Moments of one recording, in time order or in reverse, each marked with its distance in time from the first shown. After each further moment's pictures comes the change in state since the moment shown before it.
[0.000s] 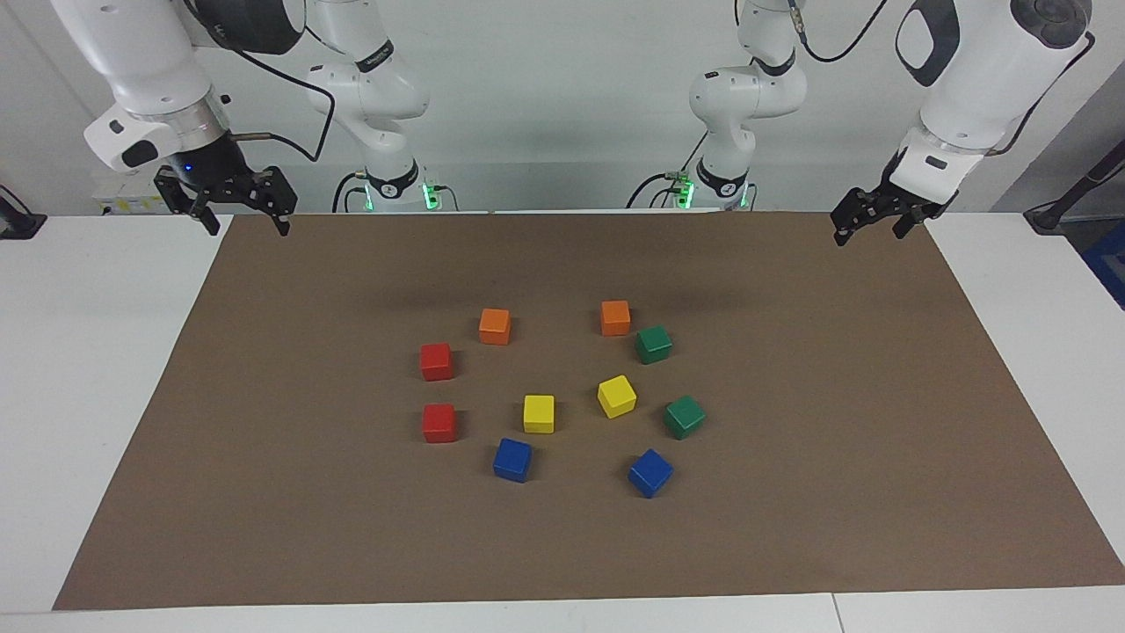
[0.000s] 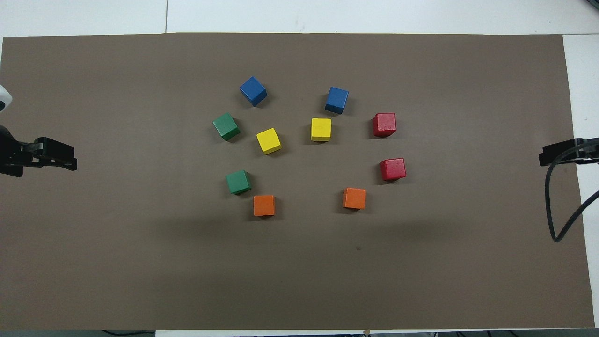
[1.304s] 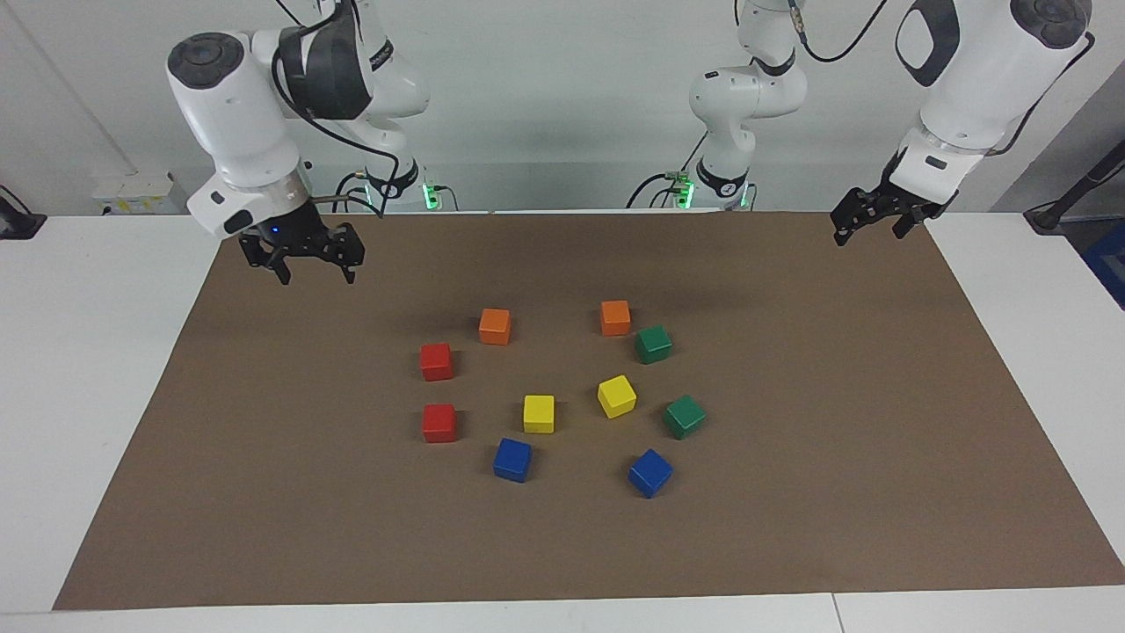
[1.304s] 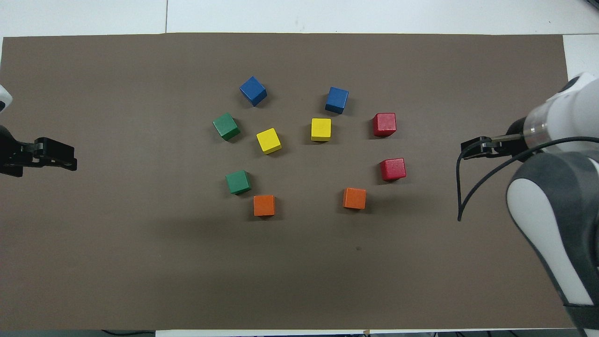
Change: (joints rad) left arm 0.000 0.000 0.000 0.000 0.000 -0.001 0.000; right arm 0.143 0.075 0.008 -0.183 0.012 0.266 0.140
